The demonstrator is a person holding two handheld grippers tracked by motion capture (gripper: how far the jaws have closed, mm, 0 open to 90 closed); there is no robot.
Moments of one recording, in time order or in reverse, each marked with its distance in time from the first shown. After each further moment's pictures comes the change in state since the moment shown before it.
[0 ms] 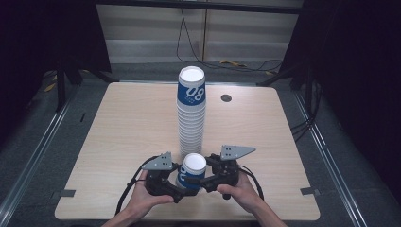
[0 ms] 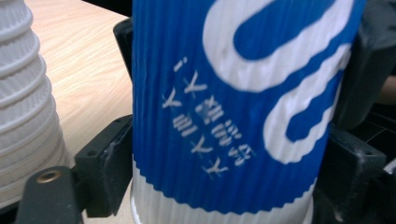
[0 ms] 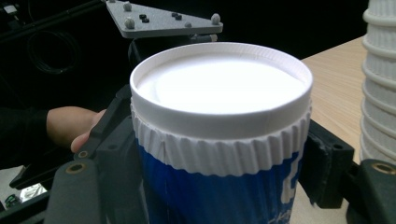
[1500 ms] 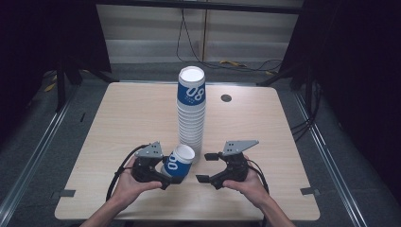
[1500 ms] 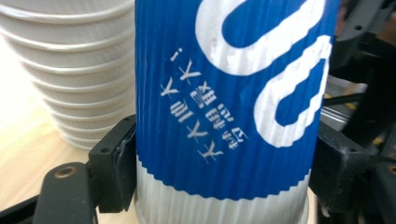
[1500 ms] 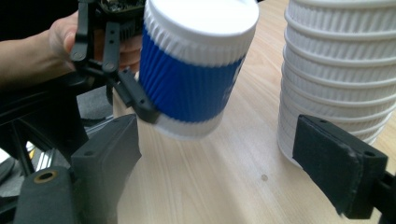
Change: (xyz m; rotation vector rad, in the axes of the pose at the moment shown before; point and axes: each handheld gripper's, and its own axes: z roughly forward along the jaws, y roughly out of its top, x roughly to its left) left arm 0.030 0.011 -0.033 0.180 0.142 -0.011; right arm -0.013 0.012 -0.022 0.266 -0.177 -0.036
